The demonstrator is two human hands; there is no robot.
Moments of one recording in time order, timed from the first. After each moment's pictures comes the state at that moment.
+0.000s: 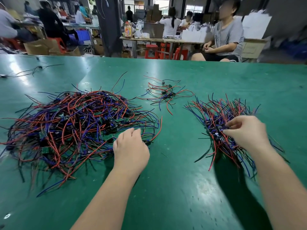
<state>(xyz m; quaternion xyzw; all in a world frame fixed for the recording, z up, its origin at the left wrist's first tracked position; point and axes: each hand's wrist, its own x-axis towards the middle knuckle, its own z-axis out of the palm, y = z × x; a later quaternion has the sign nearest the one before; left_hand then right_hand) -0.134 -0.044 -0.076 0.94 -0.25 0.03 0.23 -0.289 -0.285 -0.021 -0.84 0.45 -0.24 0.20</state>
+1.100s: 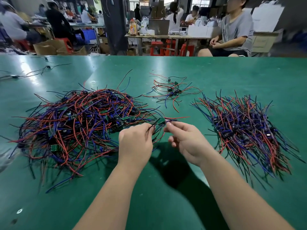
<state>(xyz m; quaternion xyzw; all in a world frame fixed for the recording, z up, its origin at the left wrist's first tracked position) -0.131 -0.040 -0.065 0.84 -0.34 0.15 0.39 -0.205 -0.166 -0.053 -0.61 0.22 -0.15 0.75</state>
